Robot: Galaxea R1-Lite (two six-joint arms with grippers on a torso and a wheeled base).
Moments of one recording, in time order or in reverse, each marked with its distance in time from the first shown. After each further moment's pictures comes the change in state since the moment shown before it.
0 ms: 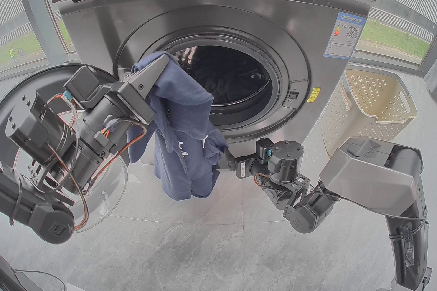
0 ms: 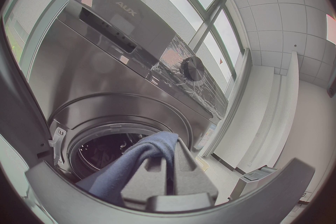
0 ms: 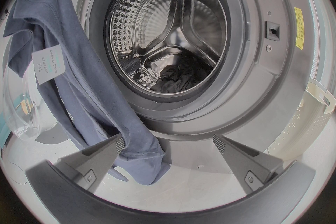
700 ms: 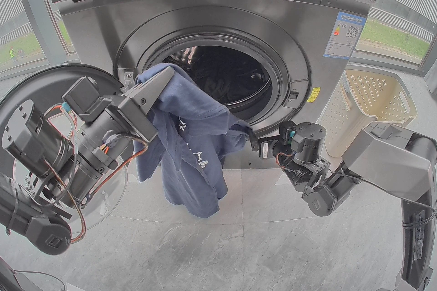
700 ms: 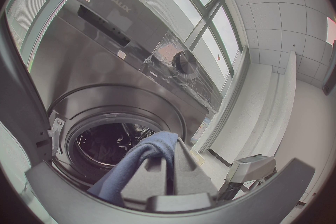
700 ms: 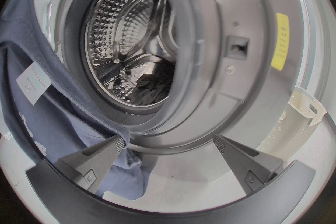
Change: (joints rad) left arm -0.043 -0.032 0.066 0.004 0.002 0.010; right arm -0.101 -0.080 0.020 0.022 -0.029 -0.037
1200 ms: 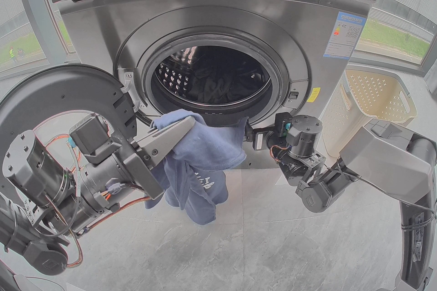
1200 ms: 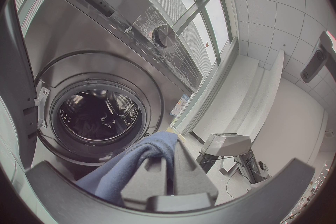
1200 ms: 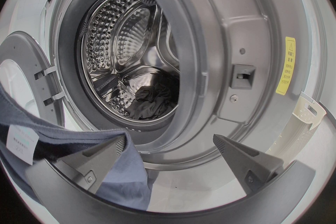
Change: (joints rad) left arm -0.066 -0.029 0.153 -0.004 -0.130 -0.008; right arm 0.020 -0.002 -0.075 0.010 -0.031 0.008
